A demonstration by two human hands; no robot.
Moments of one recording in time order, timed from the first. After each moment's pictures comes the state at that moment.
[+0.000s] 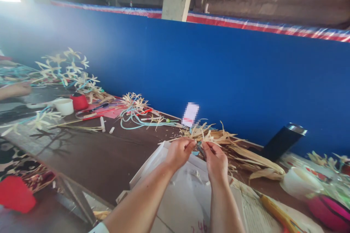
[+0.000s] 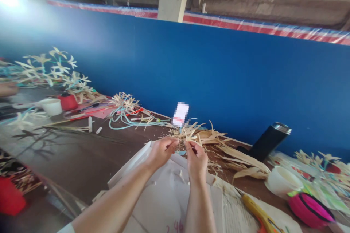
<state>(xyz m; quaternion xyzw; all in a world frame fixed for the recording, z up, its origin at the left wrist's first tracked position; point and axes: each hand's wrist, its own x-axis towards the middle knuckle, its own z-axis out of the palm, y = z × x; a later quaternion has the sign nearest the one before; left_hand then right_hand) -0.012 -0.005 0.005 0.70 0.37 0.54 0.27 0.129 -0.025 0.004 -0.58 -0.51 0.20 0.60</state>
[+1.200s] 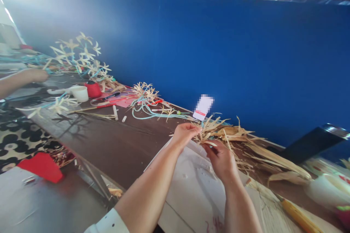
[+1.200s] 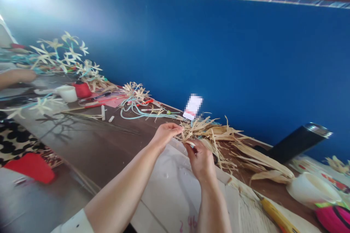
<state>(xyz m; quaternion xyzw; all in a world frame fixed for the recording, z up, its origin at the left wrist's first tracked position) -0.037 0.011 0.025 0.46 0.43 0.55 0.54 0.117 -0.027 -0.002 -0.55 -0.71 0.13 0.42</state>
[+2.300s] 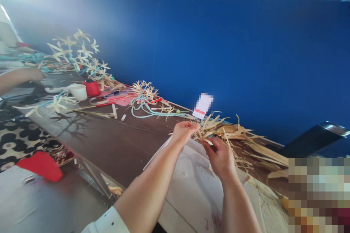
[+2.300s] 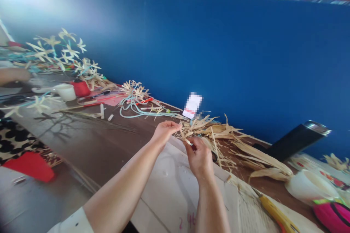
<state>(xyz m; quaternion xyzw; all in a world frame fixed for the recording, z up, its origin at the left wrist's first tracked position) -0.036 0.015 0.018 0.45 0.44 0.57 0.53 0.110 -0.029 0.002 -0.57 -0.69 0.10 0.42</state>
